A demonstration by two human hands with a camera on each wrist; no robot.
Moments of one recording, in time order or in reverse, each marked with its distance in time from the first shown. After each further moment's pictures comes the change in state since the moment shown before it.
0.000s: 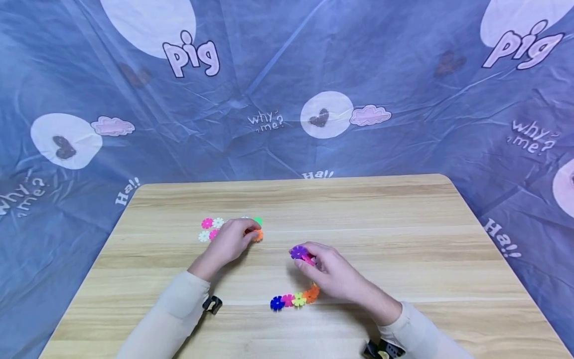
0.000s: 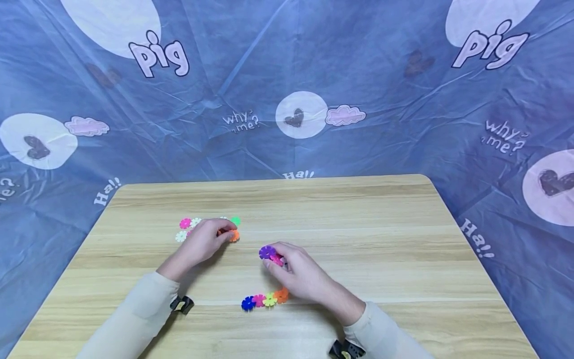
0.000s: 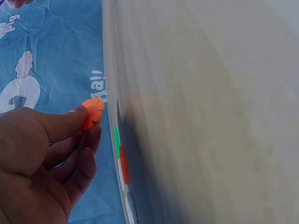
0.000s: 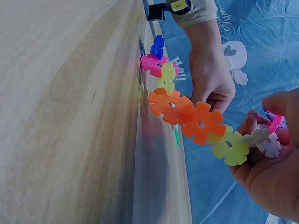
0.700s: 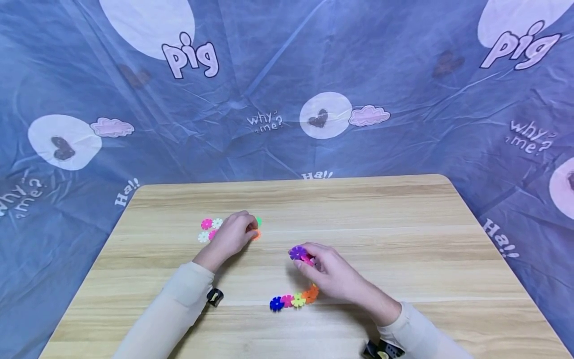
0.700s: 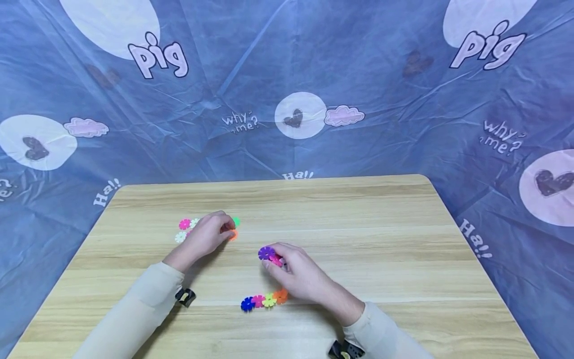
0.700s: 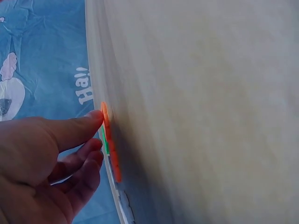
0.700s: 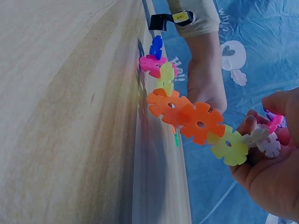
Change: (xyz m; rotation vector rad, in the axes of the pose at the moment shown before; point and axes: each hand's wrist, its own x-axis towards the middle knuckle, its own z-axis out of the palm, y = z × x) left_hand 0.018 -0.006 0.002 0.093 0.006 0.036; right_hand -0.001 -0.002 -0.001 -0.009 0.009 -0.007
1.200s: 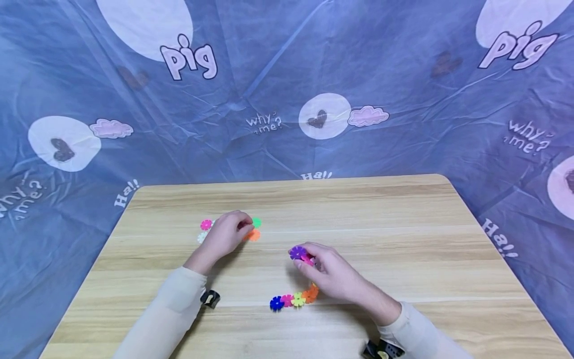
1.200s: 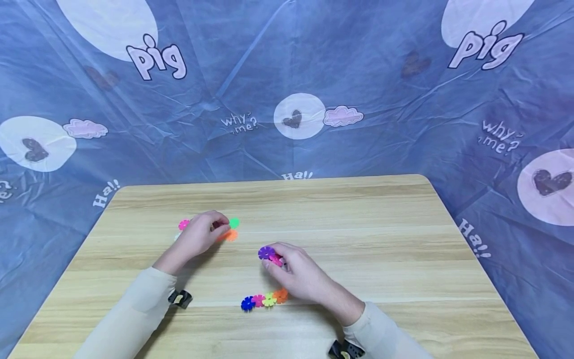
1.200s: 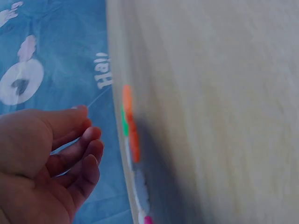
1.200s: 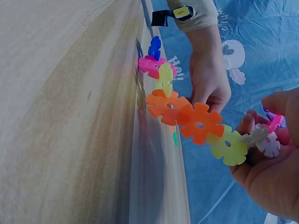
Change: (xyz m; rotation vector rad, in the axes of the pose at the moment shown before) left_hand -0.007 -0.006 -0.013 -0.072 0.008 -0.069; right_hand -0.001 -0.001 -0.002 -0.011 -0.001 0.016
